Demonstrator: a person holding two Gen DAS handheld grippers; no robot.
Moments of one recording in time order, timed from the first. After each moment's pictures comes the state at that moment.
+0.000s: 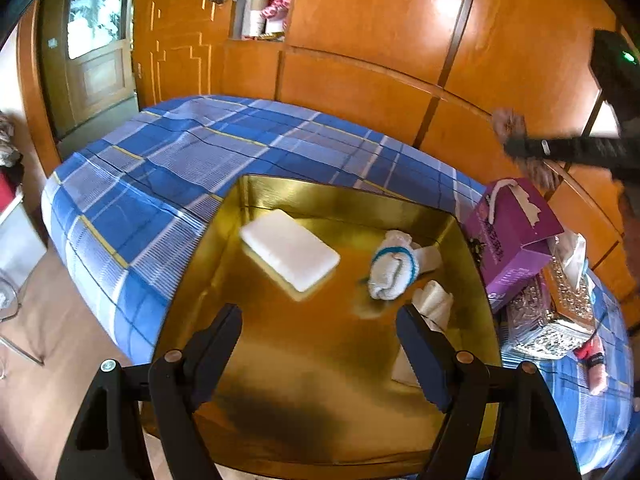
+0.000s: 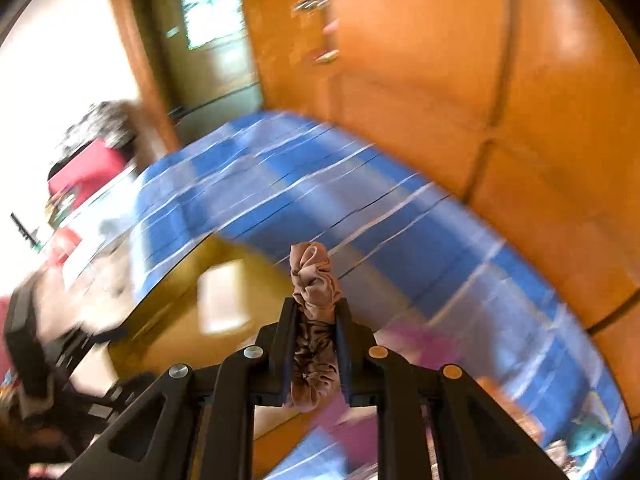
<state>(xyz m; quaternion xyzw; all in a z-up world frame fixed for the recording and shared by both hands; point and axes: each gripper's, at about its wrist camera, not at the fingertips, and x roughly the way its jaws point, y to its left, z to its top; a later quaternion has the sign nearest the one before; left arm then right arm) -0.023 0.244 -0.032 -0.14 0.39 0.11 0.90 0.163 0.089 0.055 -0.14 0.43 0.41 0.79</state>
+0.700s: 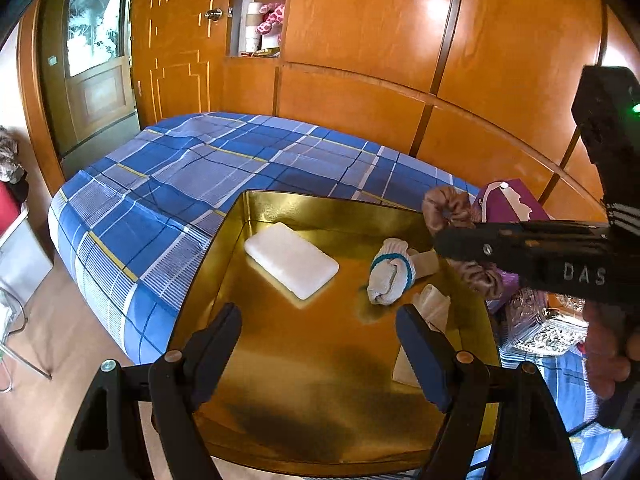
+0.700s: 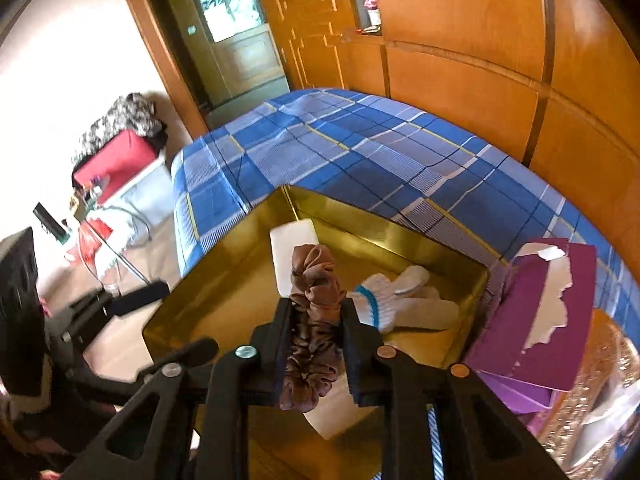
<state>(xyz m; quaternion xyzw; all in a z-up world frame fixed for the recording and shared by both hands) -0.030 0.237 -0.024 -0.12 0.38 0.11 0.91 0.104 0.121 0.006 -0.08 0.44 0.43 0.78</state>
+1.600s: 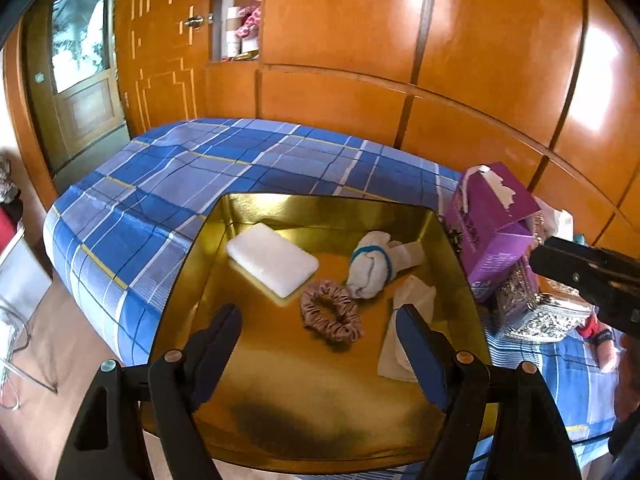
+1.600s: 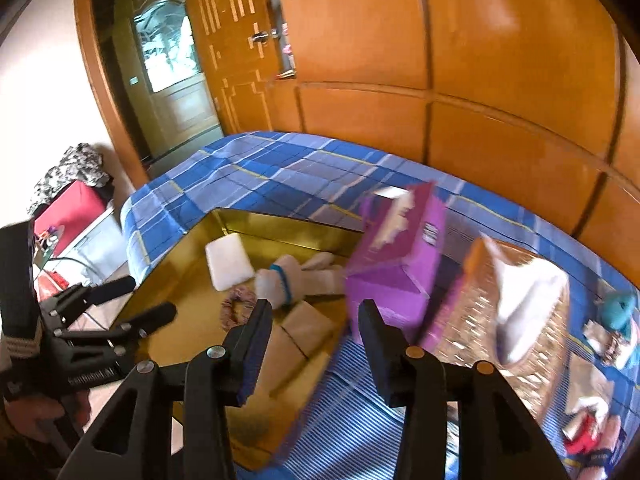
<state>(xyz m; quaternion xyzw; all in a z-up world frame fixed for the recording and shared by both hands) -0.025 0.211 -0.021 -0.09 0.38 0.09 0.92 0.064 0.019 0.013 -0.04 0.39 0.31 0.87</state>
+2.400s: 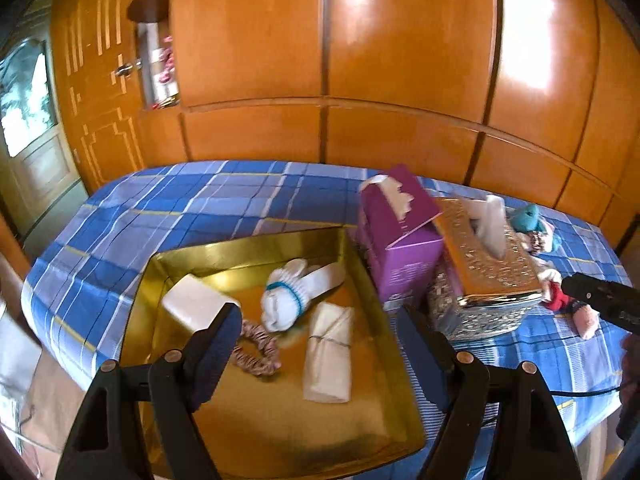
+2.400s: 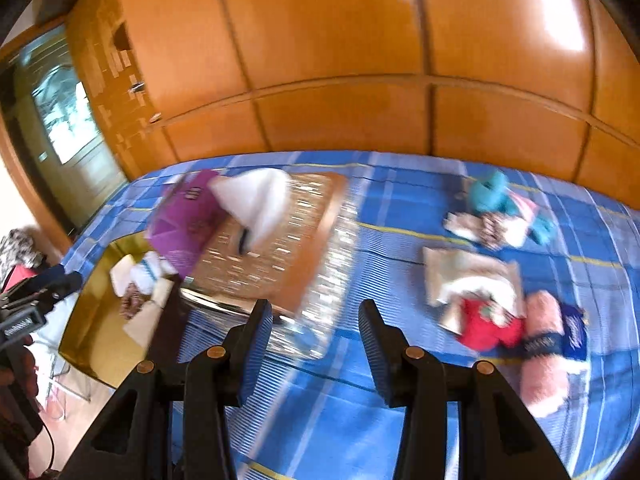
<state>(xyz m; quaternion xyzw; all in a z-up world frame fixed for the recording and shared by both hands) -0.006 0.135 0.014 -0.01 0.36 0.00 0.93 0.038 -0.163 -0.010 0.06 0.41 0.13 0.90</state>
